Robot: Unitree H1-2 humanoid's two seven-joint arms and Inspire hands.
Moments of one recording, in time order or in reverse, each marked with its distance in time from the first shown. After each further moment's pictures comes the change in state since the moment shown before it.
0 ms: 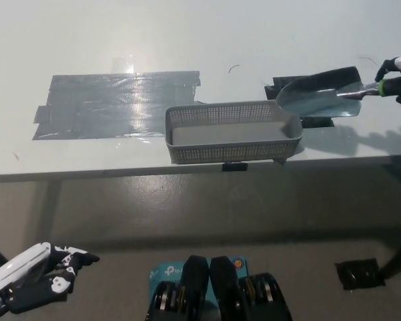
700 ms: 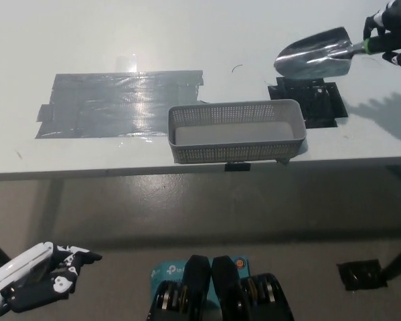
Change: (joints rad) left_arm -0.013 0.000 -0.003 -0.002 0.000 0.008 -0.012; right_arm -0.217 0.131 0.048 0.212 -0.168 0.005 0.095
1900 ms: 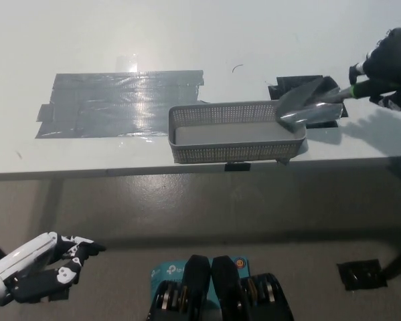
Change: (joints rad) left_arm -0.040 -0.001 -0.009 0.001 0.001 0.007 -0.011; right_arm 0.140 0.025 0.000 -0.094 -0.069 -0.045 -0.012
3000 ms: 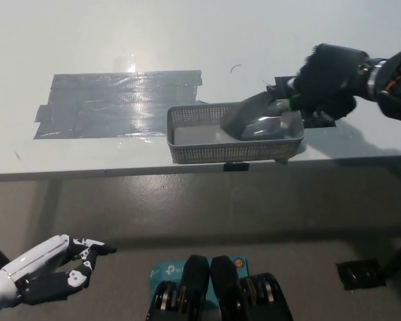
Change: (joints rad) left_arm -0.016 -0.003 -0.048 -0.011 0.000 0.018 0.000; right_arm -0.068 0.225 0.084 0.108 -0.126 0.003 -0.048
